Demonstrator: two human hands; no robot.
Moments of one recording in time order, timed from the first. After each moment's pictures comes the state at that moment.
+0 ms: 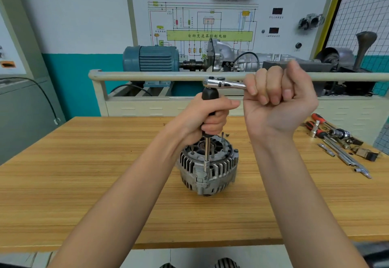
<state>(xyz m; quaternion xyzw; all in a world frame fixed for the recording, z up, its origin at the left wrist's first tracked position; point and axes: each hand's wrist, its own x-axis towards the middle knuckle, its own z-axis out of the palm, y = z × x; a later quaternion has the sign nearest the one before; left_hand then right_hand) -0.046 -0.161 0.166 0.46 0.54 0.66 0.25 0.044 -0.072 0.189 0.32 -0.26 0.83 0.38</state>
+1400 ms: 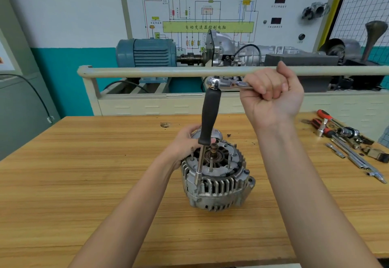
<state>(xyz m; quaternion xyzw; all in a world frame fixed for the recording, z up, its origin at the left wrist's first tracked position) -0.124 -0.151 0.078 0.28 0.76 0.57 0.16 -0.005 -0.036 0.189 0.21 -0.03 0.96 0.20</state>
